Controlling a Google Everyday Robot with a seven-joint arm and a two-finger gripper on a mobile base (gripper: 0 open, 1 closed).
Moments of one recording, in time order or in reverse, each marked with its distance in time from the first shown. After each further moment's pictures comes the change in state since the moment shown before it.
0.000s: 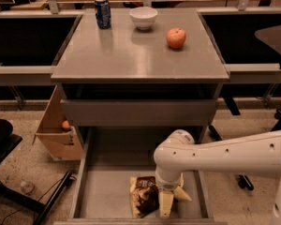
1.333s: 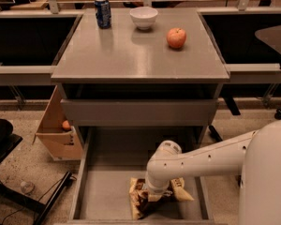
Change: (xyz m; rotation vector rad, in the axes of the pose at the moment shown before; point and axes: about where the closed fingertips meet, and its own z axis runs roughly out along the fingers) arm -0.042 -0.018 0.065 0.058 -0.078 -0.123
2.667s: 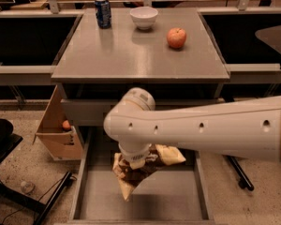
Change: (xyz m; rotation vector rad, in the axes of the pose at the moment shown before) arm -0.085 -0.021 -0.213 0.090 0.162 -0.207
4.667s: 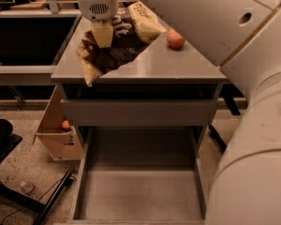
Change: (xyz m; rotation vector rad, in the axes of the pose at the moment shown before) arm -0.024 -0.194 -0.335 0.270 -0.032 0.088
